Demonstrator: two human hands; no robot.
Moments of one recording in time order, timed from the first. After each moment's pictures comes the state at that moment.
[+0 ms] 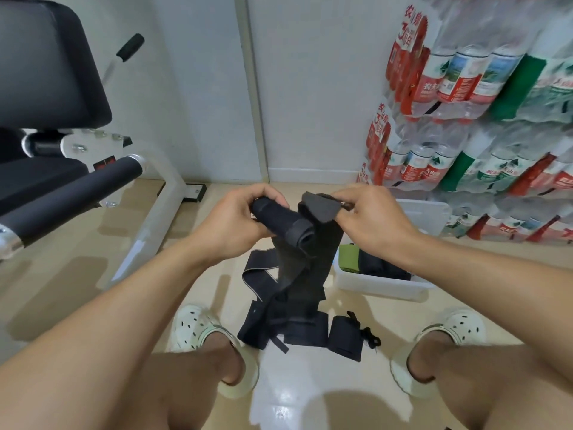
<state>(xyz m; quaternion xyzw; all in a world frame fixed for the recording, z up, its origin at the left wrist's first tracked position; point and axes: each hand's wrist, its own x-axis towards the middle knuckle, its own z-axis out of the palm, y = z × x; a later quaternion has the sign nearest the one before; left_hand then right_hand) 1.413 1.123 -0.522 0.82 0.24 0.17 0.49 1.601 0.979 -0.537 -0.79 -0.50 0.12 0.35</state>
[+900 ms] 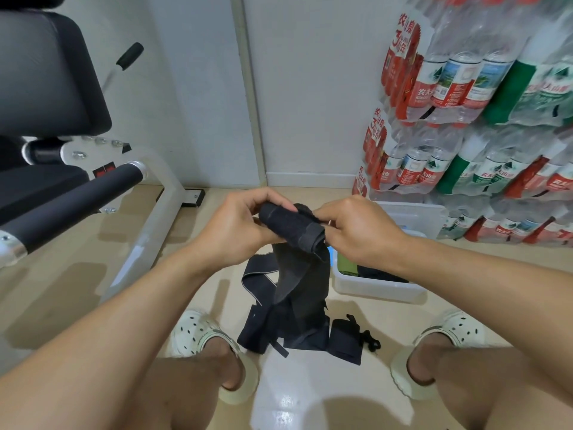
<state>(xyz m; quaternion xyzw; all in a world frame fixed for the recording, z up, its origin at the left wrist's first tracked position) 1.414 1.111 -0.514 0.80 0.21 0.20 0.53 1.585 0.978 -0.526 -0.76 -0.60 0.08 0.23</state>
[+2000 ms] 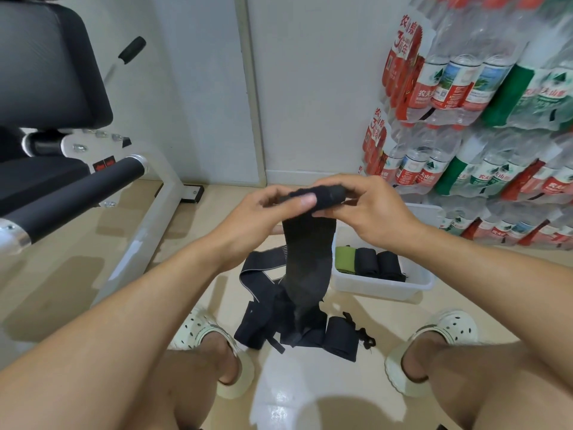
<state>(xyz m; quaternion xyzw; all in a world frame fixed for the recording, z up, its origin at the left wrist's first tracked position) 1.427 1.097 -0.511 0.71 0.26 0.14 0.64 1.606 0.978 -0.521 -0.63 -0.56 0.22 0.50</state>
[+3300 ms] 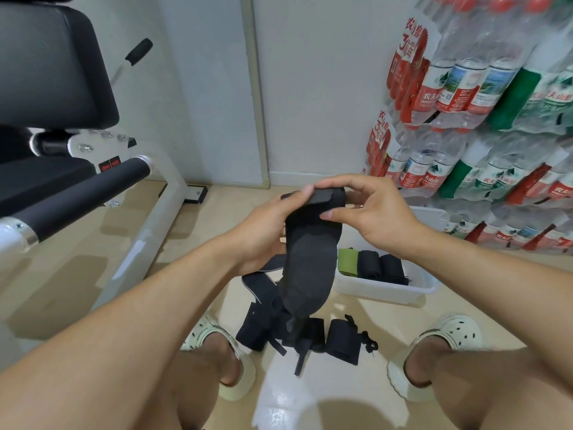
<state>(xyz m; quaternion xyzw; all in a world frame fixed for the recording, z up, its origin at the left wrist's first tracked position) 1.441 1.088 -0.513 0.61 0.27 0.08 0.74 1.607 0.980 -0.530 -0.60 -0.49 0.28 0.57</state>
